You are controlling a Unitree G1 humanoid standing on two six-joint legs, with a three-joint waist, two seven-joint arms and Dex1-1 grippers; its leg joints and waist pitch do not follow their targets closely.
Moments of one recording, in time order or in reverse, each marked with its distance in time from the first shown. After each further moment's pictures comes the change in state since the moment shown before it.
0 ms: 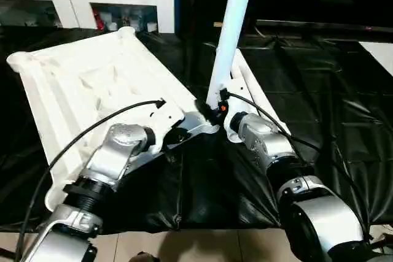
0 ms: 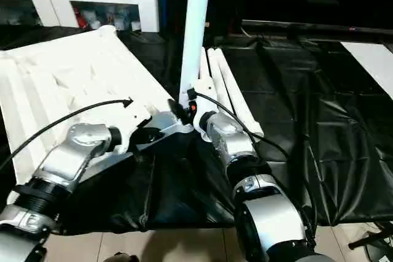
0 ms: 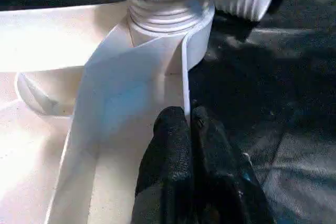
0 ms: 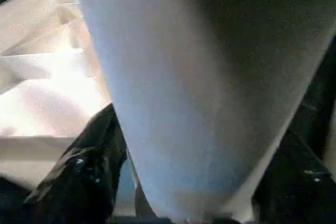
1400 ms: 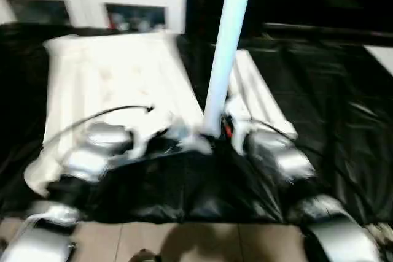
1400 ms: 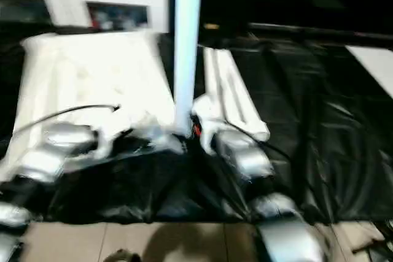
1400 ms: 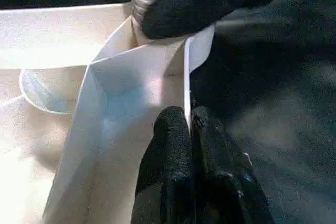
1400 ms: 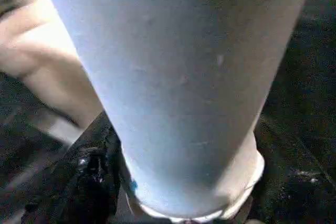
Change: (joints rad) left arm -0.042 0.038 0.000 0.164 -0.007 -0.186 -0.127; right arm 0.117 -0.033 0.073 -0.153 -0.040 0.120 0.023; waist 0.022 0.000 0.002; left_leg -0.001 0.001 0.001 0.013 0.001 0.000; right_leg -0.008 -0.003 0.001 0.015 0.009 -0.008
